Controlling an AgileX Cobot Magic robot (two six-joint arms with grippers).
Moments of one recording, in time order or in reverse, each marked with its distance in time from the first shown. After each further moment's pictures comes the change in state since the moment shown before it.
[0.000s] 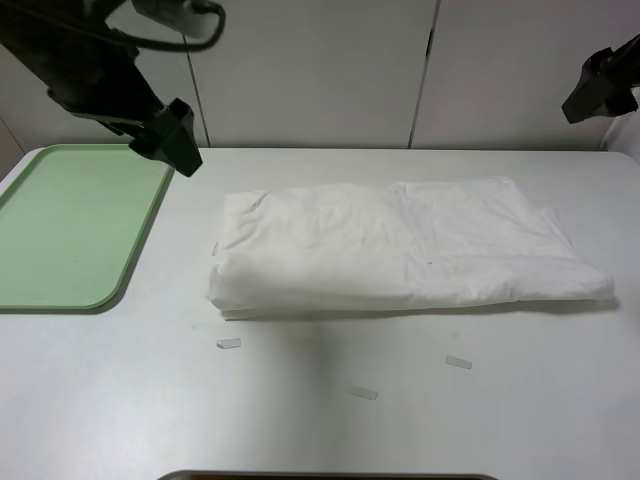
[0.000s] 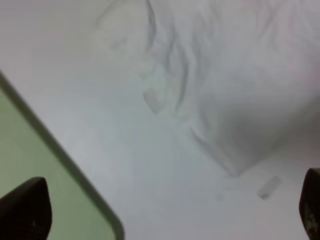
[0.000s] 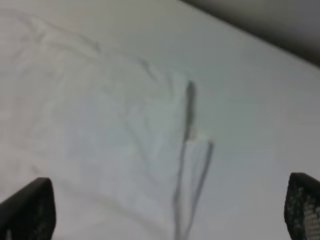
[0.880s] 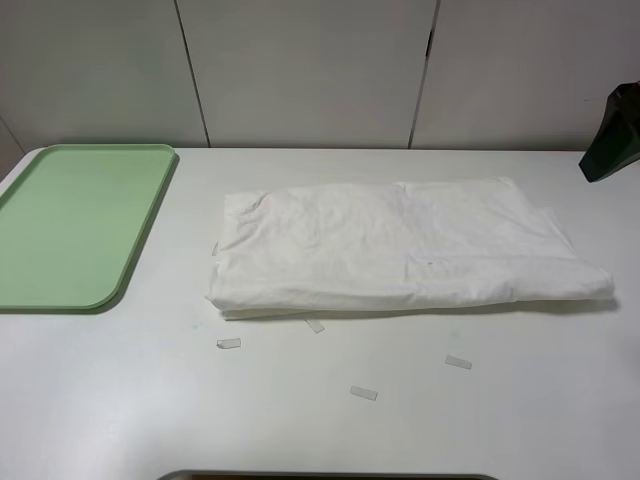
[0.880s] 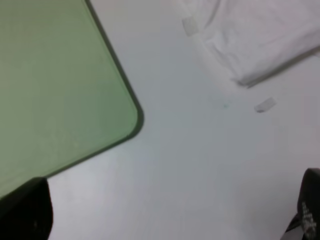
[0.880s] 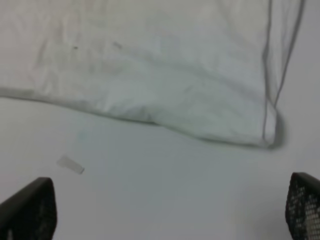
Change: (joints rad) left arm 0.001 -0.737 0.303 0.116 0.238 -0.218; right arm 0.000 -0.081 0.000 0.090 0.435 0.212
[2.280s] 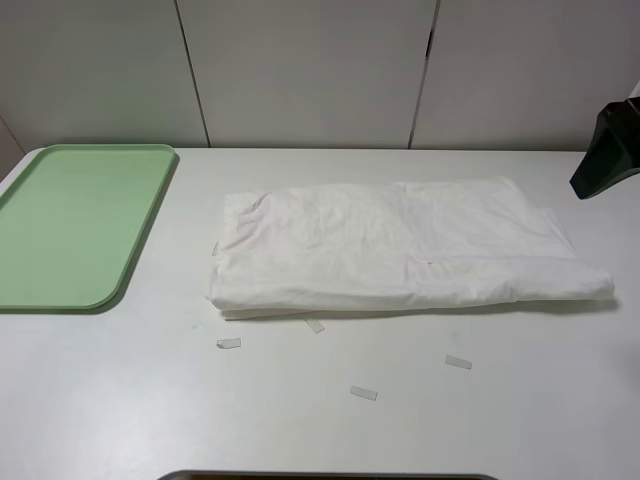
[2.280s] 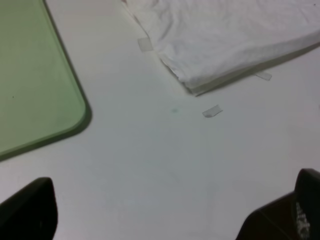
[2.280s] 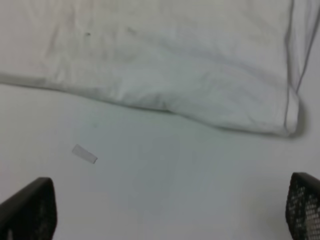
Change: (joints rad) left arm 0.000 -0.759 0.423 -0.122 -0.009 -0.062; right arm 0.000 0.000 0.042 0.035 0.007 0.006
